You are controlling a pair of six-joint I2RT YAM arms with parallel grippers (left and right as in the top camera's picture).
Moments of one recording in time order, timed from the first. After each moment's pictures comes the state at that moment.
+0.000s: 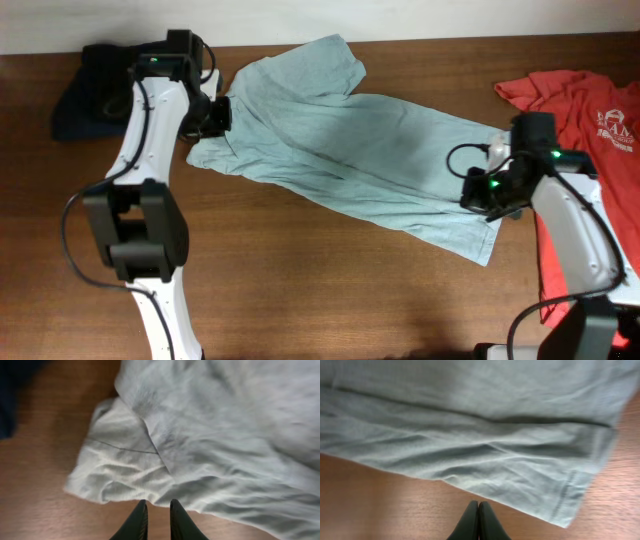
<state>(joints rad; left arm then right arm) -0.04 2.24 2.03 -1.19 0.09 -0.06 -0.13 1.53 1.14 -1.00 -0.25 0.15</state>
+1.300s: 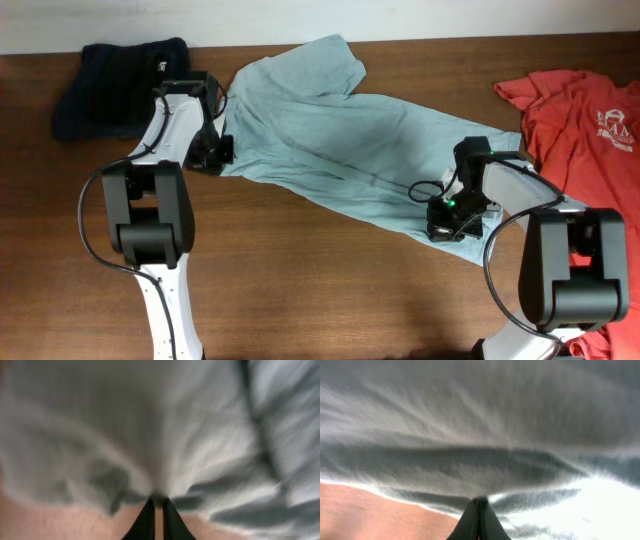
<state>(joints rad) -0.04 2.35 1.89 -1.20 -0.06 -0.07 -0.02 1.84 1.05 -0.95 -0.25 0.16</state>
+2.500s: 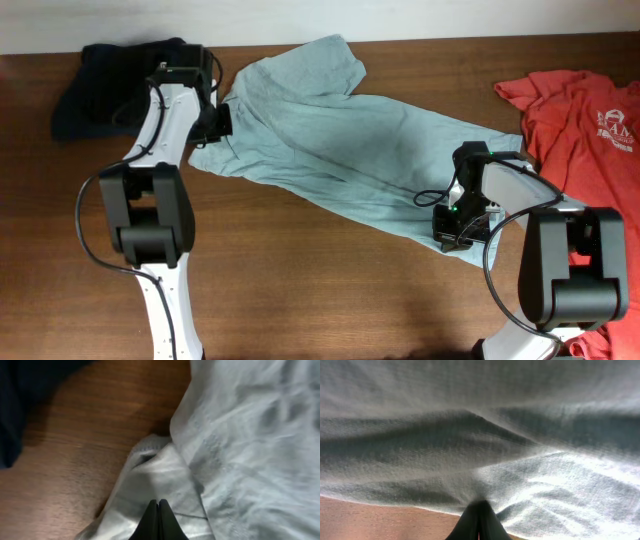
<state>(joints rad) -0.04 2.35 2.00 -1.04 -0.06 -0.16 -0.02 1.85 1.05 -1.01 -0.14 0.18</state>
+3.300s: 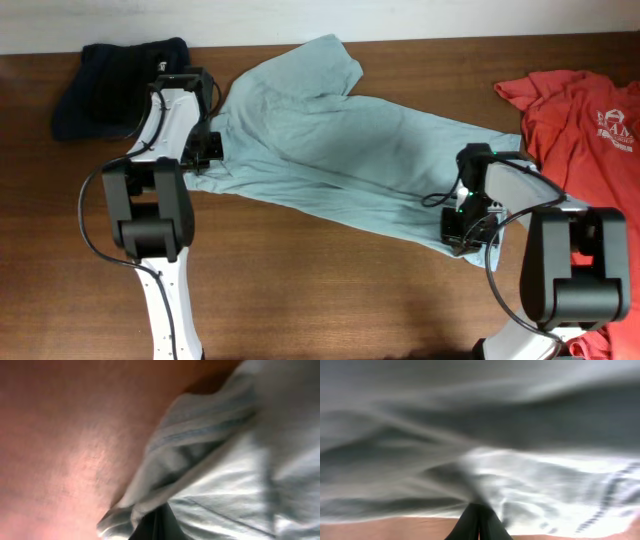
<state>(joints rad) -0.02 2.41 1.99 -1.29 -0.20 -0.21 -0.06 1.85 1.05 -1.05 -0.03 0.21</state>
